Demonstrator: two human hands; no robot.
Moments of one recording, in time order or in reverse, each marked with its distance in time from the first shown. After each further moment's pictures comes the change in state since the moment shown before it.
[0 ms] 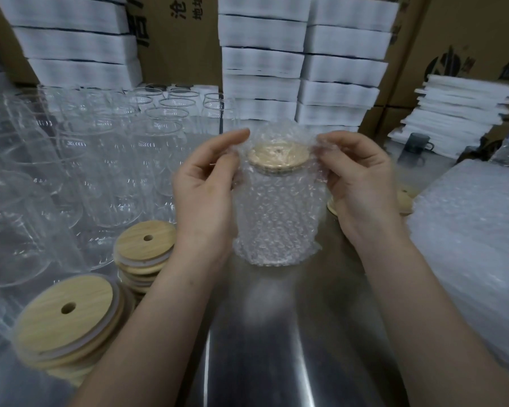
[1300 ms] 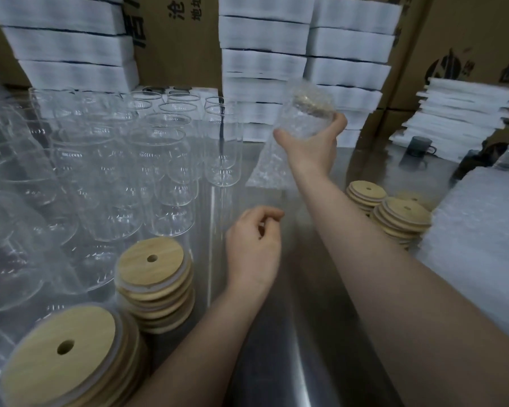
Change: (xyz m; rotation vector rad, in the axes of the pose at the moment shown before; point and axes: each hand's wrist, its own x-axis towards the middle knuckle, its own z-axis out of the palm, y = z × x) left_hand -0.023 -0.062 0.006 0.564 -0.089 -0.081; right_hand 0.093 0.069 0.042 -0.646 0.434 0.116
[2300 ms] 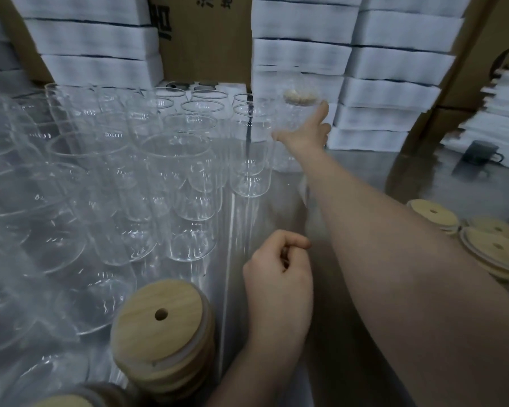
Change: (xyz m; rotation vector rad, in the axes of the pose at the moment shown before) left_hand 0.021 -0.023 0.001 -0.153 0.047 -0.152; right_hand 0.091 0.034 0.125 -0.276 -0.298 0.083
